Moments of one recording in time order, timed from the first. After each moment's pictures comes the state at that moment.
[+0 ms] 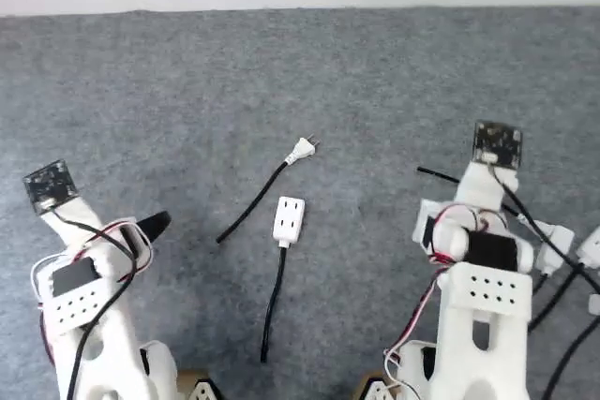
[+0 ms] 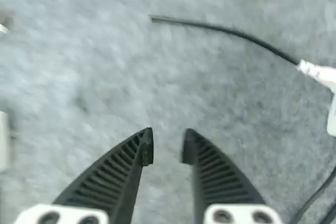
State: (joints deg) left arm -30.0 -46.0 70.7 50.8 11.0; right arm 7.0 -47.2 50.9 63.0 -5.6
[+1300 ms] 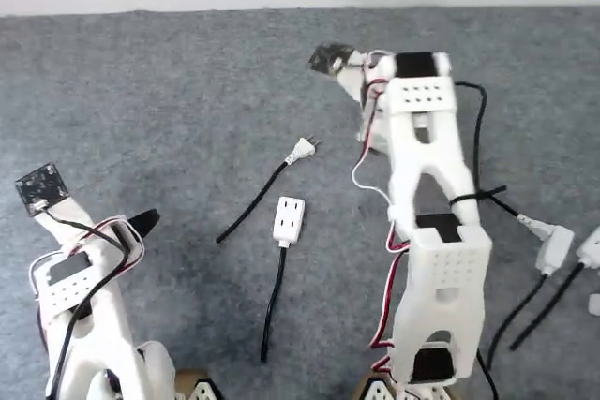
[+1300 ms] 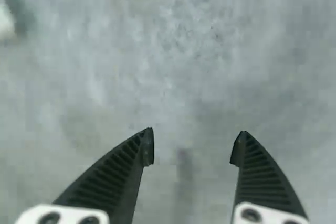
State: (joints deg) left arm -32.7 -35.5 71.1 39.2 10.9; right arm -6.3 35.6 -41.1 91.9 67.5
